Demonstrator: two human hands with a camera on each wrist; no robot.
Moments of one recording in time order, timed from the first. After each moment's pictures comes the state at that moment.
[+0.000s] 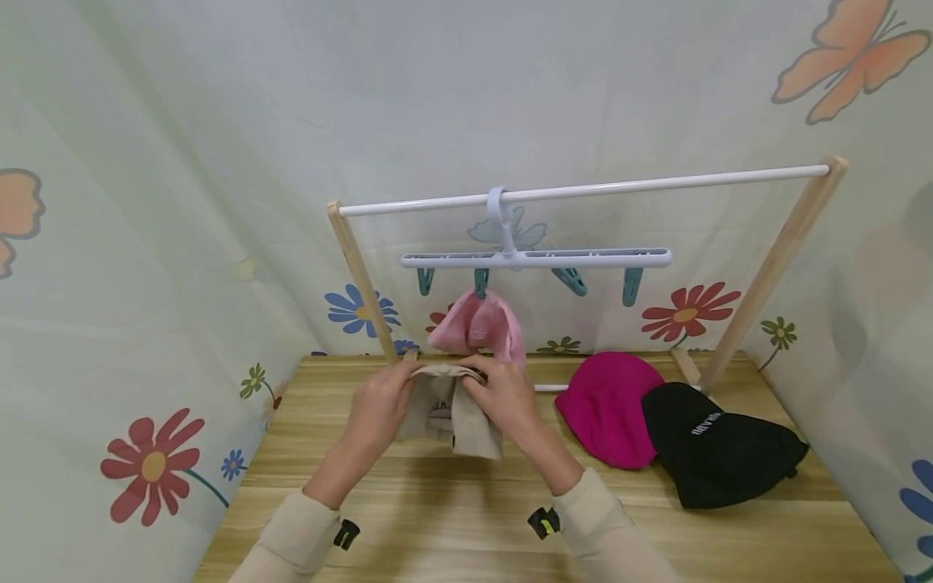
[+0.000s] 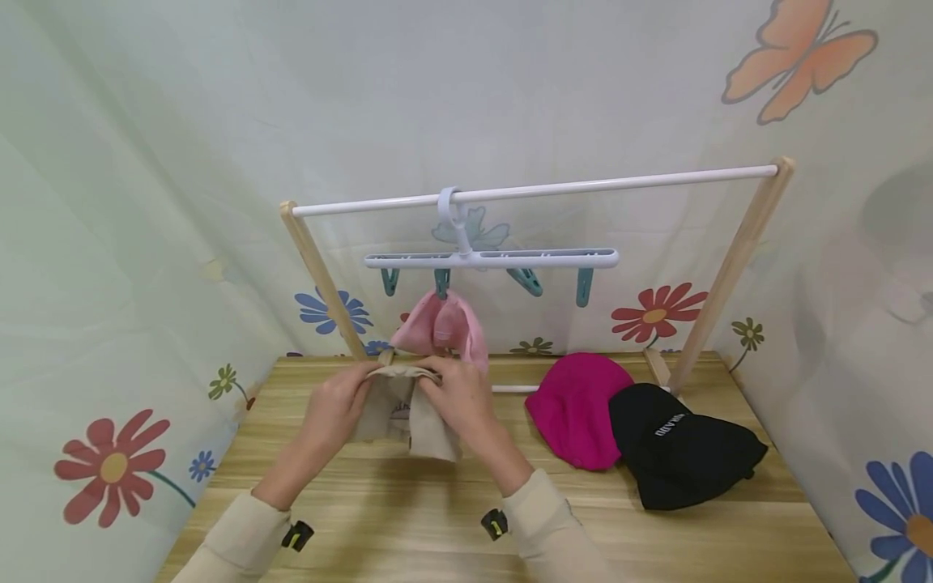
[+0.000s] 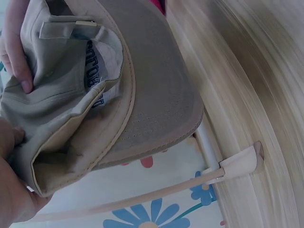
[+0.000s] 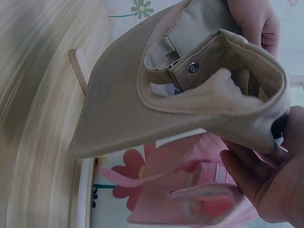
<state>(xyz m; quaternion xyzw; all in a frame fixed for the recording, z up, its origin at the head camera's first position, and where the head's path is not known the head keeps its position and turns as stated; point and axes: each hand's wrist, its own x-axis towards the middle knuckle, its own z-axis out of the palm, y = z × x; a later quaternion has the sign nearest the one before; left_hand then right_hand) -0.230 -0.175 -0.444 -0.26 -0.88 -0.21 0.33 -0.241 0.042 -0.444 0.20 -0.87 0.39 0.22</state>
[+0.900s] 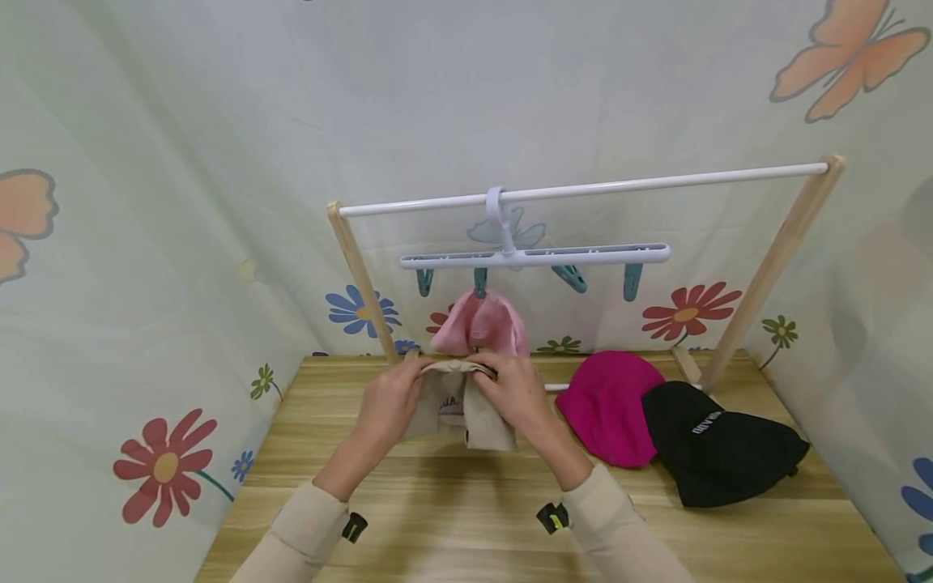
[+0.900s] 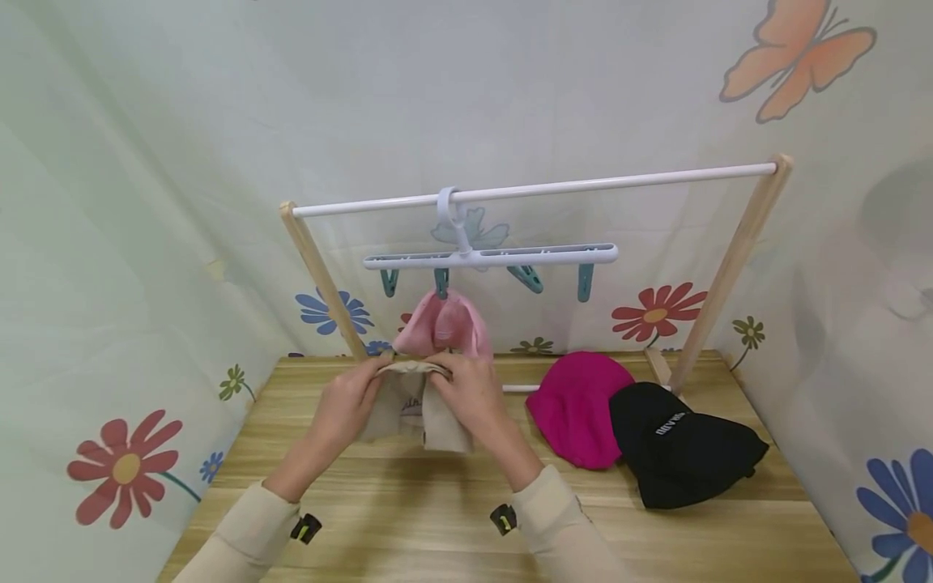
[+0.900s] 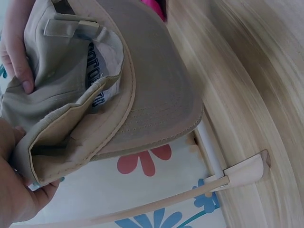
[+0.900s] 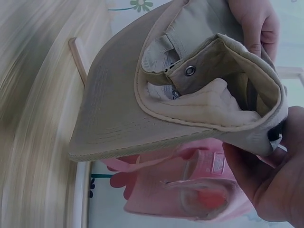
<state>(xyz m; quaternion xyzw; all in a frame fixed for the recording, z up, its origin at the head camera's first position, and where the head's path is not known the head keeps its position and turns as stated) -0.232 -0.162 -0.439 -0.24 -0.90 -0.22 0.28 -0.245 0.056 -0.440 0.20 -0.88 0.38 0.21</state>
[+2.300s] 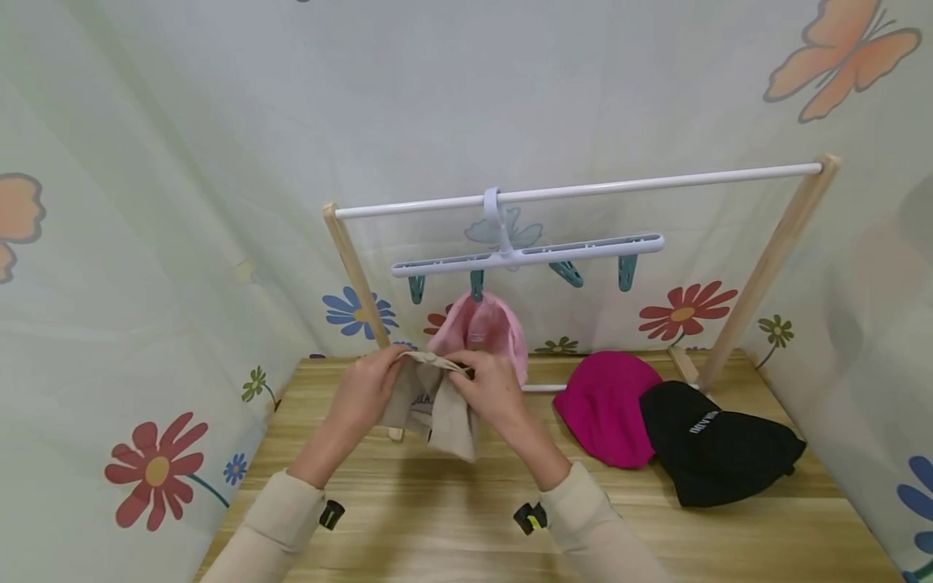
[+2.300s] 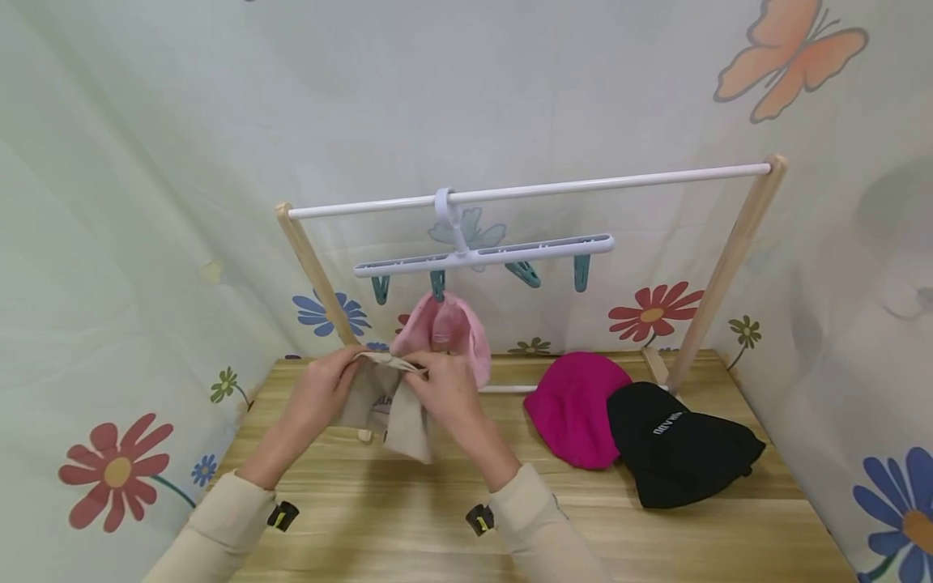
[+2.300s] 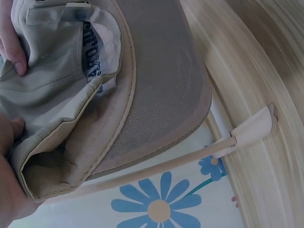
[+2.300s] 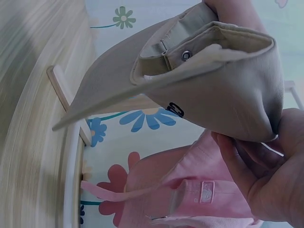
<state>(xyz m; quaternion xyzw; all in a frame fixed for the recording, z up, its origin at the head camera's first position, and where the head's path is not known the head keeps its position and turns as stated) -0.245 -0.188 -0.417 -0.26 -0.90 -0.20 0.29 -0.243 0.032 -0.428 0.23 -0.85 0.43 0.21</state>
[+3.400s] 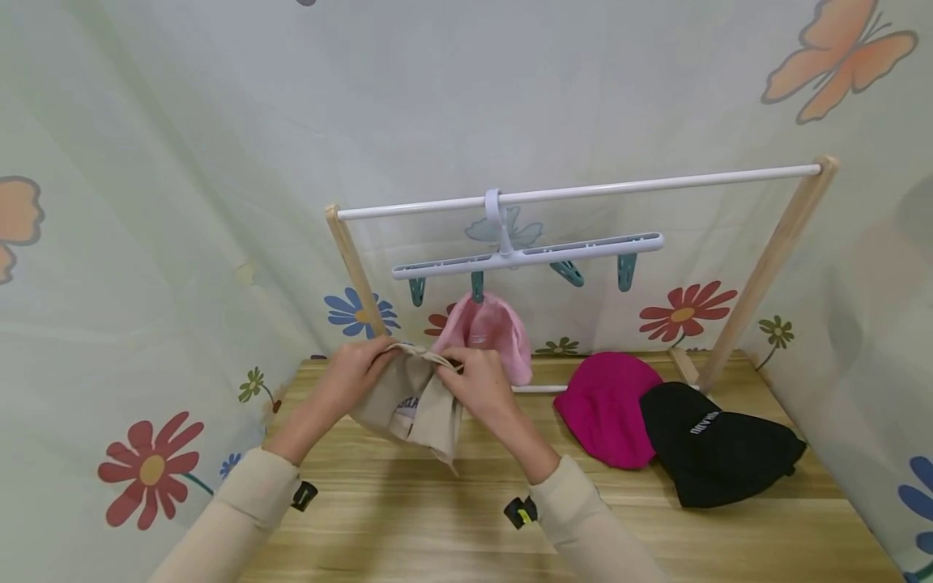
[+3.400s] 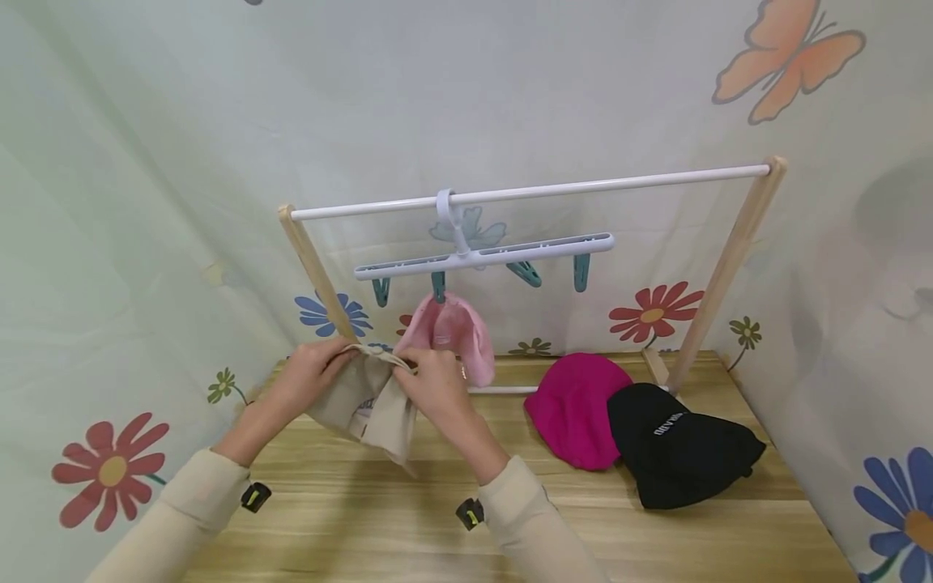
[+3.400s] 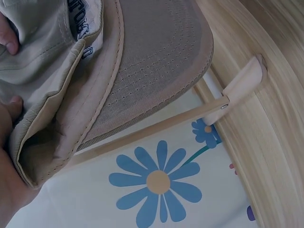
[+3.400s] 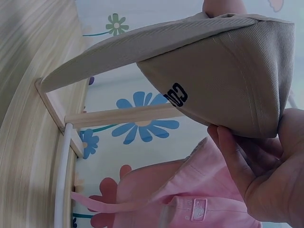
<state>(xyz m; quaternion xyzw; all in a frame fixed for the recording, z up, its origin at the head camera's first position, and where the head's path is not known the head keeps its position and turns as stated) -0.265 -0.217 -0.399 -0.31 -0.90 -0.20 0.22 -0.243 0.018 -0.417 0.22 -0.85 0.44 0.20</state>
